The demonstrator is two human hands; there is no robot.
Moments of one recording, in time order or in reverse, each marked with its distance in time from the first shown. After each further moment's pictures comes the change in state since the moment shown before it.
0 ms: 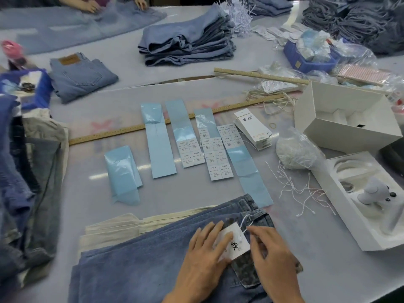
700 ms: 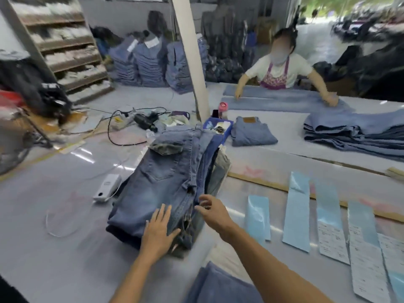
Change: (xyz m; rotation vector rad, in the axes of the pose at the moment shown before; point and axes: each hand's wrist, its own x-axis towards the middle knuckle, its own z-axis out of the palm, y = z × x) left_hand -0.235 -0.262 -0.196 0.095 0.257 -1.227; right_hand 0.054 -0.382 0.227 0.488 -1.089 -0.286
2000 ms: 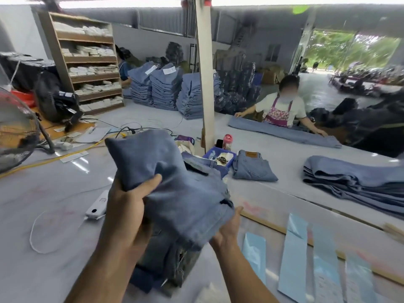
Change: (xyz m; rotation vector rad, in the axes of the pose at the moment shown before) left_hand -0.075 0.130 -0.258 -1.687 0.572 -0.030; right_hand 0.033 -0.057 -0.017 1.599 -0.060 0.100
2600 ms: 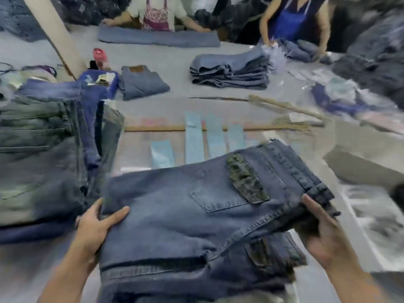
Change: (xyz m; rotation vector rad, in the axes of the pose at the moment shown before) left_hand -0.097 -0.226 -0.084 0.617 -0.551 -0.500; right_hand -0.441 -0.141 -0.207 -0.361 0.693 -0.704
